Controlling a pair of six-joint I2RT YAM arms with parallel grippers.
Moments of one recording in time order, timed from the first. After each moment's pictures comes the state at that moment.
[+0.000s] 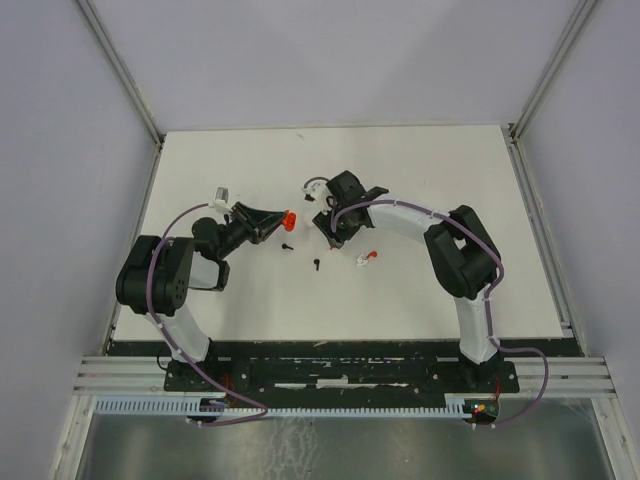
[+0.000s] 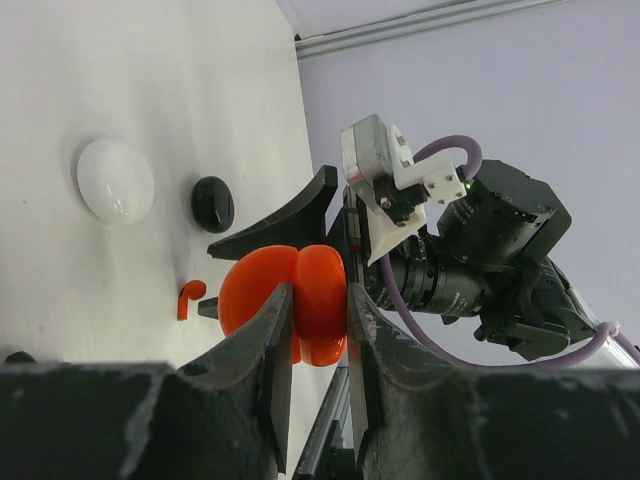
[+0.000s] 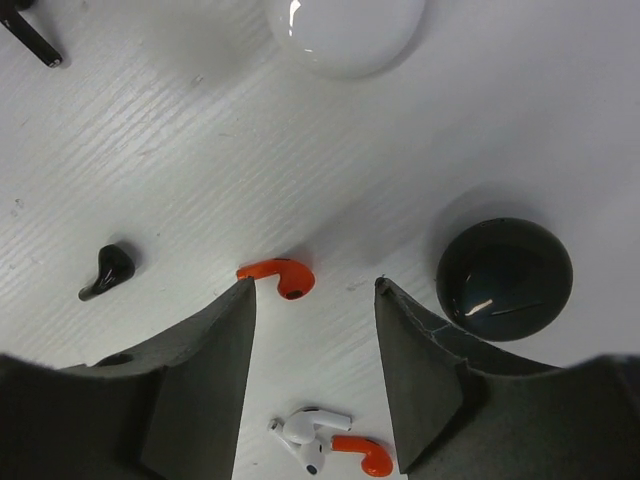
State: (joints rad) left arm -0.08 1.75 0.45 1.30 0.69 -1.30; right arm 0.66 2.06 1.50 -0.47 -0.14 -0.21
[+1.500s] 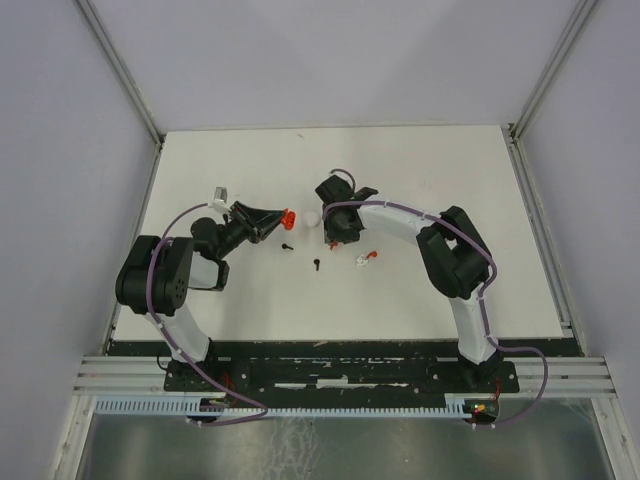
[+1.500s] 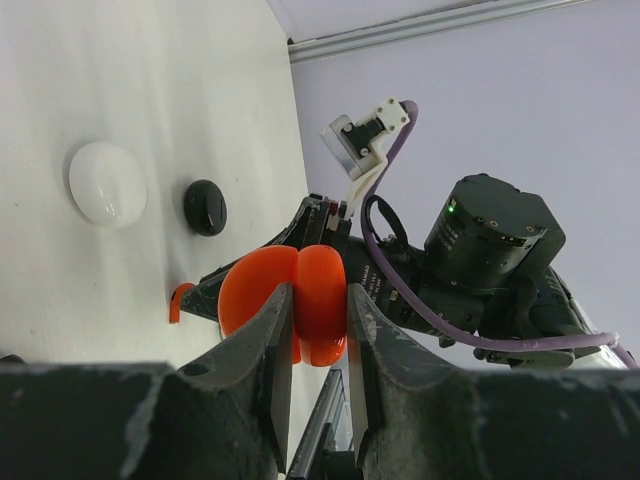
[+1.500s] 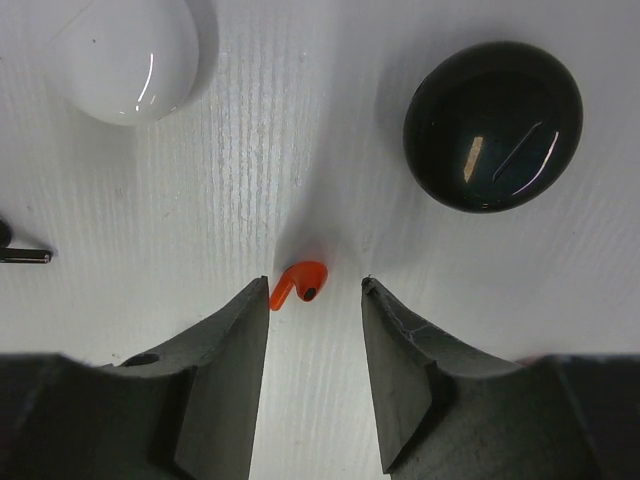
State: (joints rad) left arm -0.07 1.75 0.45 1.32 0.69 -1.32; right arm 0.71 2.10 1.57 -0.59 0.16 0.59
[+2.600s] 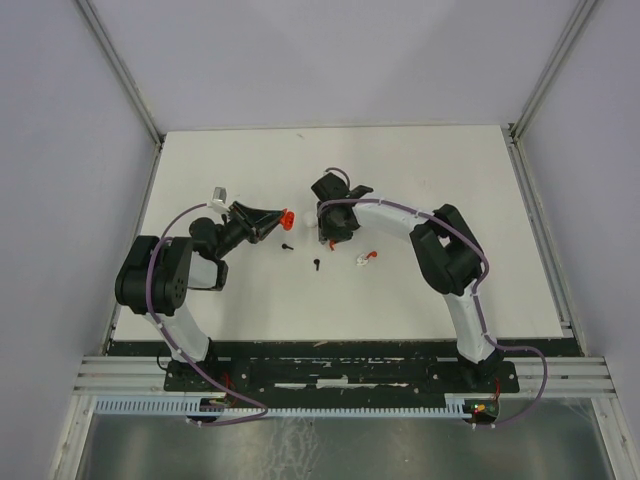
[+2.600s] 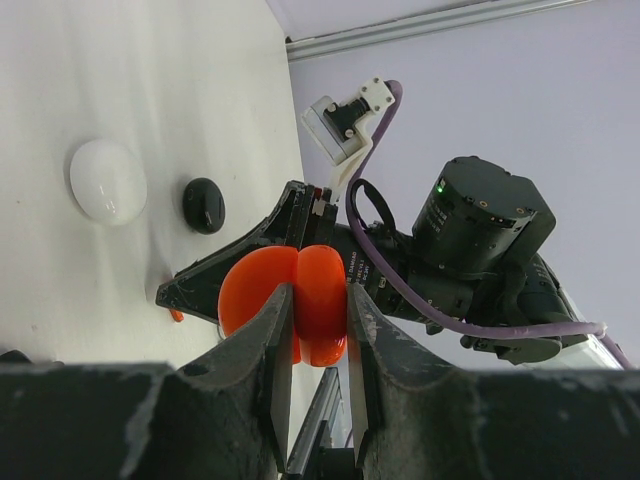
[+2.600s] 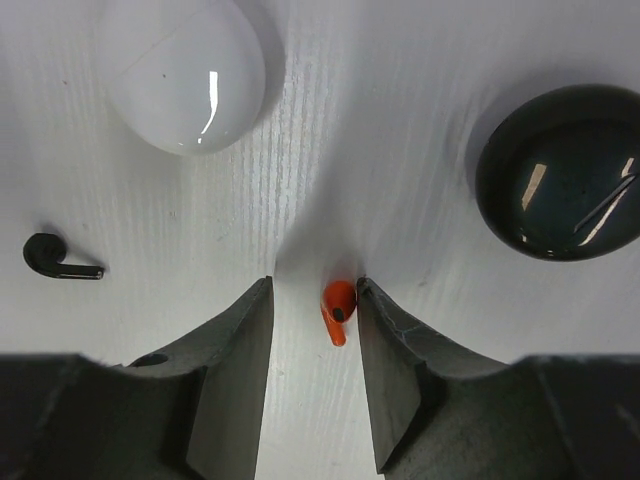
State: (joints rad) left arm -0.06 1.75 0.45 1.32 0.71 -1.33; right arm 0.71 2.16 1.63 -0.58 0.10 0.61
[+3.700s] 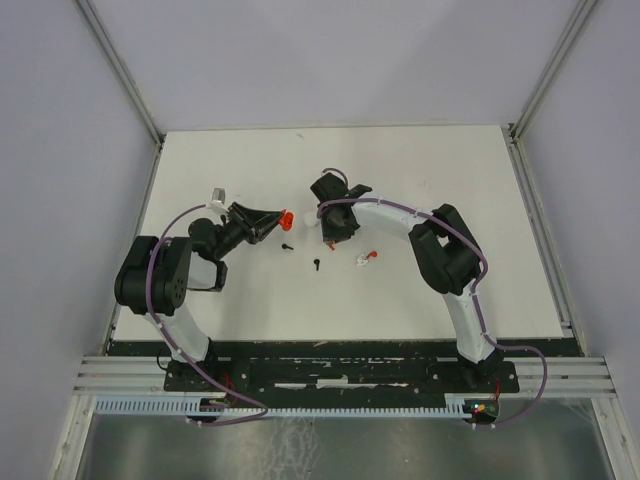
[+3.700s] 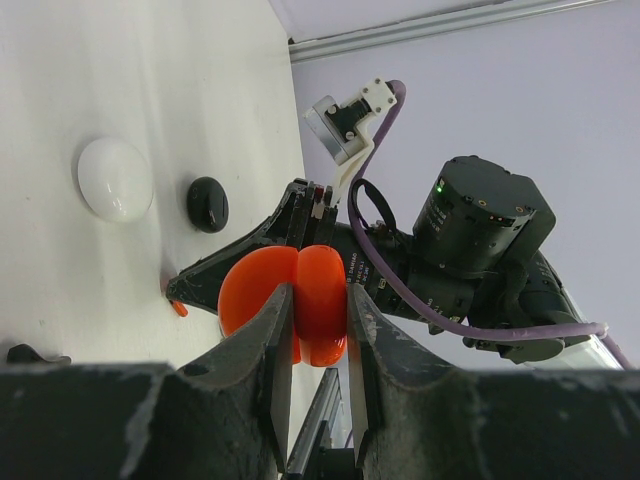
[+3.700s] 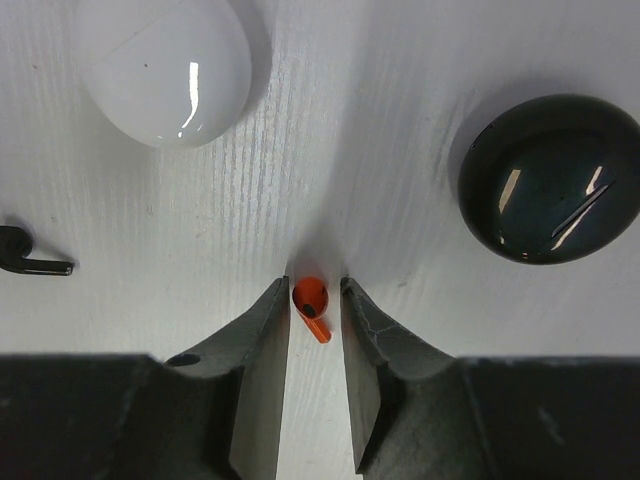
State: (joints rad) left arm -0.05 1.75 0.44 1.32 0.71 -1.33; right arm 0.71 2.17 1.65 -0.61 0.12 0.55
